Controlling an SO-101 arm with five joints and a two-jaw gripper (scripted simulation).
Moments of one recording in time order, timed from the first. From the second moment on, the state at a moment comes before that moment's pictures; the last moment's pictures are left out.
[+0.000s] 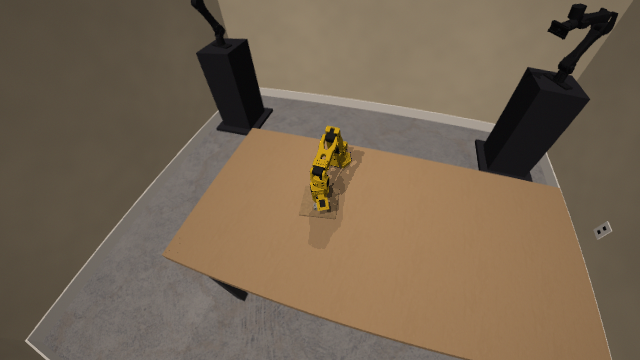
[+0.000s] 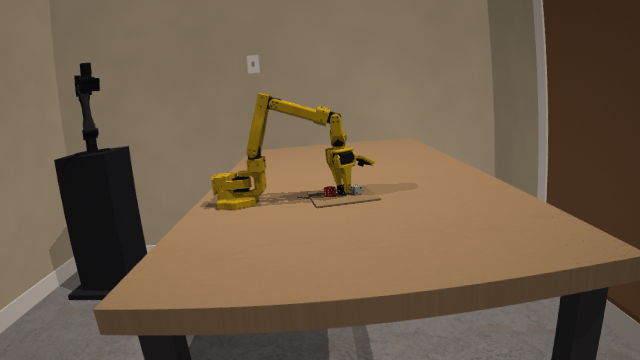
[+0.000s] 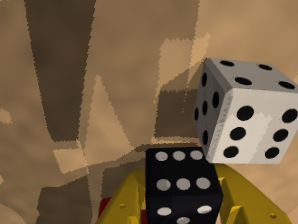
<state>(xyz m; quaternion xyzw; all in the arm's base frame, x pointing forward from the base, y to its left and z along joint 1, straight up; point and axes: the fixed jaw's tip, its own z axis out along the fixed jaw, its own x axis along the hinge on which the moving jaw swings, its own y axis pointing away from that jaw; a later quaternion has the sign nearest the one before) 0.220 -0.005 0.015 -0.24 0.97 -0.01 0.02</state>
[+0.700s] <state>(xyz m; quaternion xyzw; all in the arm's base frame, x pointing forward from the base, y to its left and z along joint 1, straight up) 0.220 -0.005 0.015 -0.24 0.97 -0.01 0.02</state>
